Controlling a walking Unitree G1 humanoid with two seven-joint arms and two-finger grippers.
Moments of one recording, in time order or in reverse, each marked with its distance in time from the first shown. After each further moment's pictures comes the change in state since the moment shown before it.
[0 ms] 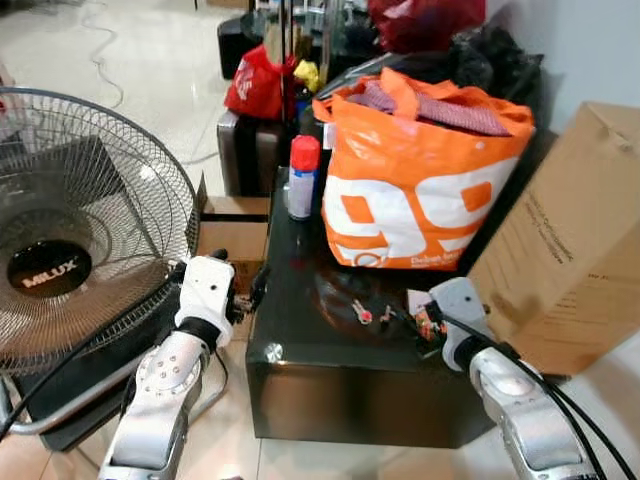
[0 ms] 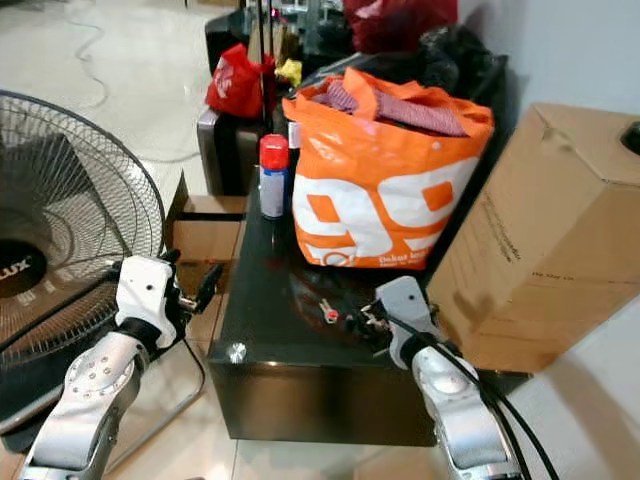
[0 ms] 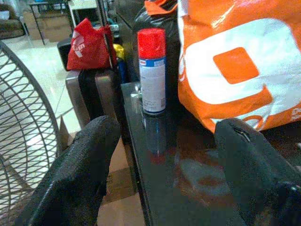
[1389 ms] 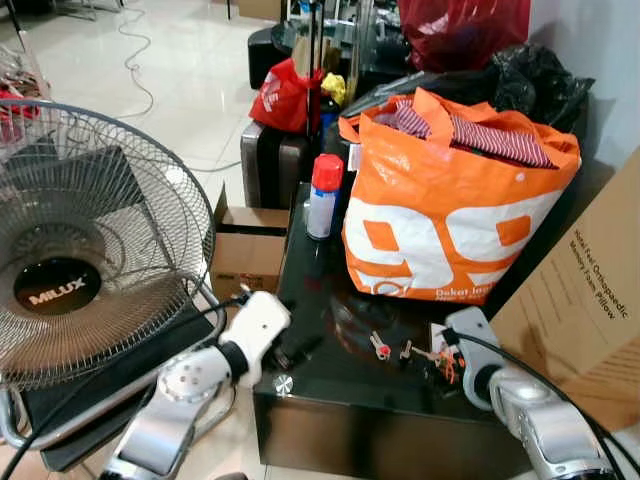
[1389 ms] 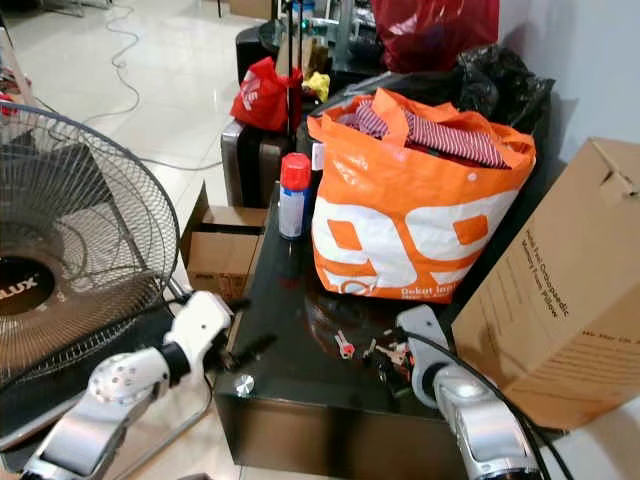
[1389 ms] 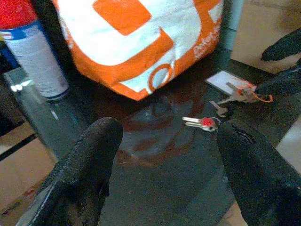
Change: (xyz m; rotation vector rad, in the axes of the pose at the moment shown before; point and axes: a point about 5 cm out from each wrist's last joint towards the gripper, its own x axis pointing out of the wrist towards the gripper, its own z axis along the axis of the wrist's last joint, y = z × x) left arm -0.006 -0.044 -0.024 0.118 0.165 -0.587; right arm -0.011 -0.017 -0.055 0.216 0.432 0.036
